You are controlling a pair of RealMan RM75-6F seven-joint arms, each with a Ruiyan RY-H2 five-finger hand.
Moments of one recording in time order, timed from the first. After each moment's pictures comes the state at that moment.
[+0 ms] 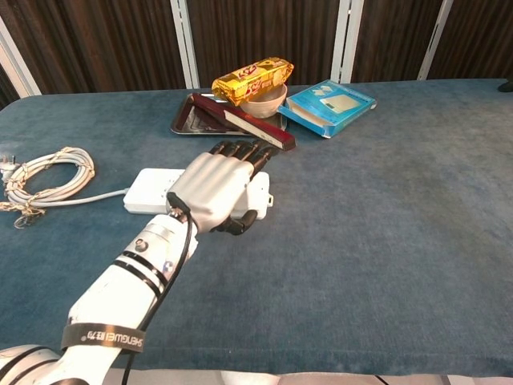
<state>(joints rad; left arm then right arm) -0.73 -2.26 -0.30 -0.72 1.52 1.16 0.38 0.30 -1.14 0.08 -1.62 -1.48 1.20 -0.19</state>
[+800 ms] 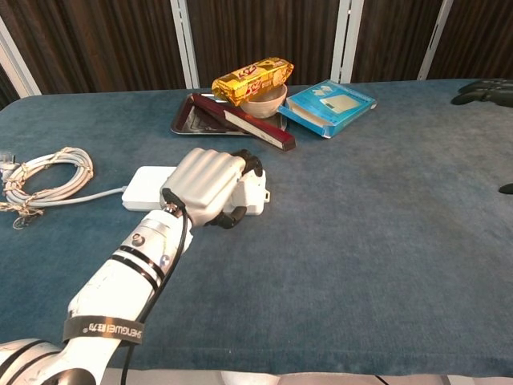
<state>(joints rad) -0.76 -2.27 -0.24 -0.65 1.47 1.20 0.31 0.40 -1.20 0.09 -1.58 -1.48 1.10 -0.22</state>
